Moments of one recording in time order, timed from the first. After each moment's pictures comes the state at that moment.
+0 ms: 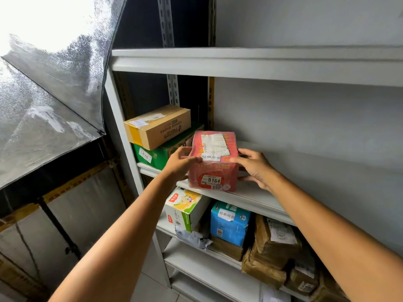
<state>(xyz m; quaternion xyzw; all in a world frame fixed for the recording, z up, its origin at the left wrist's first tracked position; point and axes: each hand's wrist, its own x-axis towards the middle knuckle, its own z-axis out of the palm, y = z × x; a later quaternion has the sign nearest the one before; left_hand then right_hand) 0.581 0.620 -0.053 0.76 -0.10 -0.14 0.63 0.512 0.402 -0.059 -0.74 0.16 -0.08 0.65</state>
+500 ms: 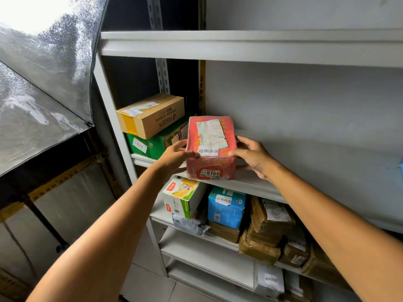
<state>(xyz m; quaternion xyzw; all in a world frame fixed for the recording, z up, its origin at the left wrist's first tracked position) 0.581 0.640 -0.064 0.73 -0.15 -0.23 0.62 0.490 0.416 -0.063 -0.74 0.16 -0.11 0.64</state>
